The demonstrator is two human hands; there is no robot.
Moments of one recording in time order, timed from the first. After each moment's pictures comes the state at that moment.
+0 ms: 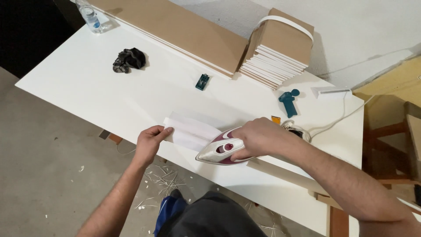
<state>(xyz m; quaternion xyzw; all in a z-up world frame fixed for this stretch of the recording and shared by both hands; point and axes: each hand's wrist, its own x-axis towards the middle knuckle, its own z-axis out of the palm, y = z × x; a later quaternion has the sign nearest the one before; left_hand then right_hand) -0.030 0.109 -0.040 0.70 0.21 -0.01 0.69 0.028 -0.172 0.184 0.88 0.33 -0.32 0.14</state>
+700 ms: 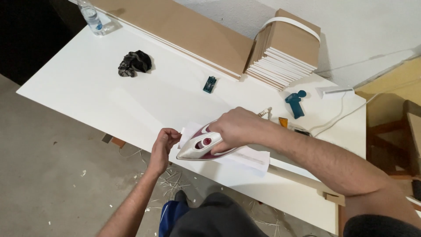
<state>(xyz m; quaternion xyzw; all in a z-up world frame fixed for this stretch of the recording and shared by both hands) -0.019 0.137 -0.108 0.57 0.06 0.02 0.82 0.060 -0.063 0.173 0.86 0.42 -0.27 0.11</state>
